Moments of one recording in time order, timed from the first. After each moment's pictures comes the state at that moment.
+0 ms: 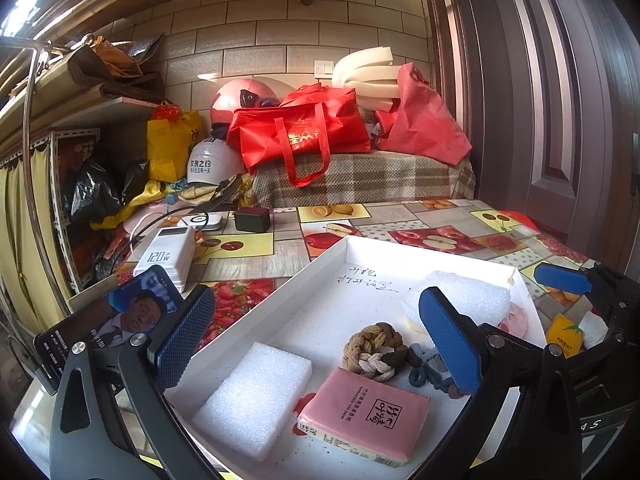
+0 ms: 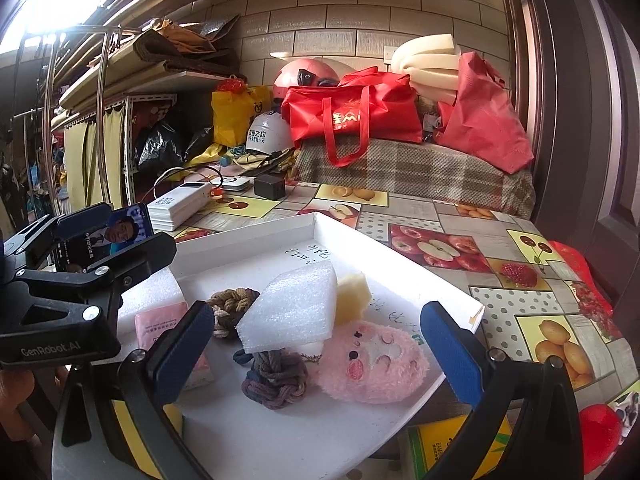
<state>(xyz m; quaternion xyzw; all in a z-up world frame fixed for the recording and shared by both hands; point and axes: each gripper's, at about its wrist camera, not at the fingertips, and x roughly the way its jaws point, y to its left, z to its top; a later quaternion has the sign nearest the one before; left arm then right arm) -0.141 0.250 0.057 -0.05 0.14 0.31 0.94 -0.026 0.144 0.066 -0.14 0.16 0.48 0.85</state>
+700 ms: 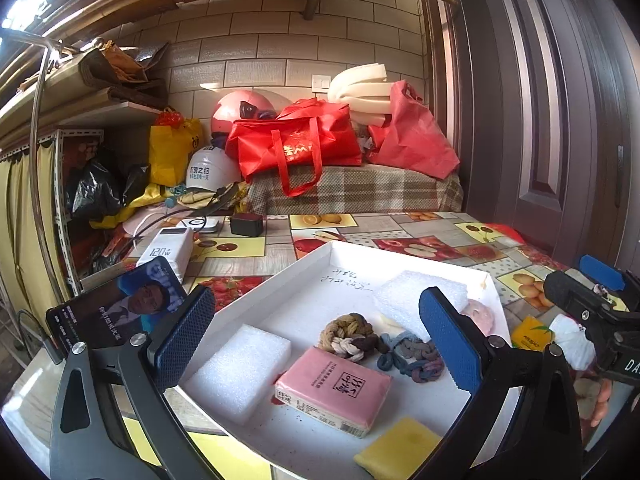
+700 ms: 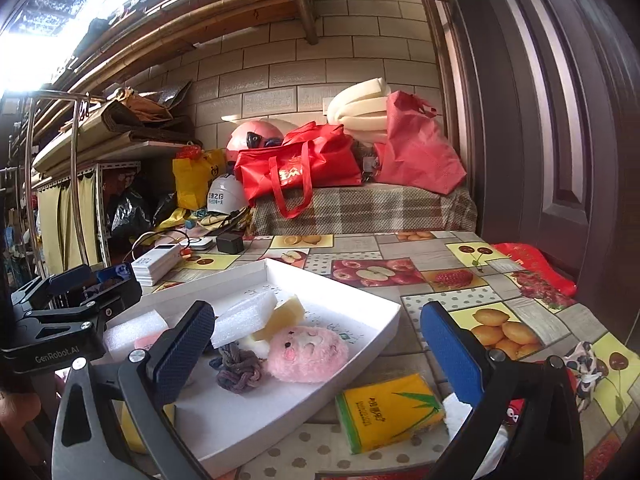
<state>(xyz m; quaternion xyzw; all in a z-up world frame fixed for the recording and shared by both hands) -0.165 0.212 0.059 -0.07 0.11 0.29 0.95 -0.041 0.049 0.082 -0.03 0.09 0.41 0.91</state>
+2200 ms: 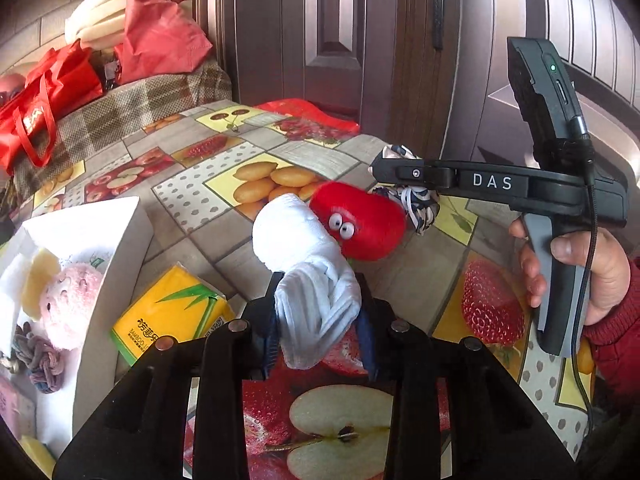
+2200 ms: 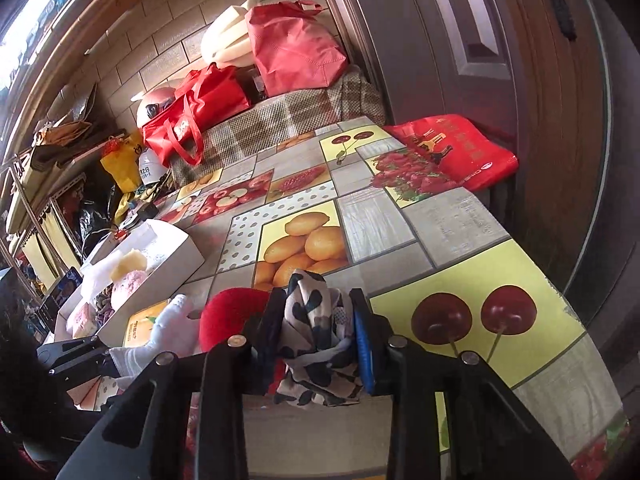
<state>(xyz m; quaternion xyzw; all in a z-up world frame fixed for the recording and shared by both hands) 0.012 0.016 0.040 0.00 0.31 -0.02 0.95 0.122 -0.114 0.054 0.03 0.31 0.38 0.87</state>
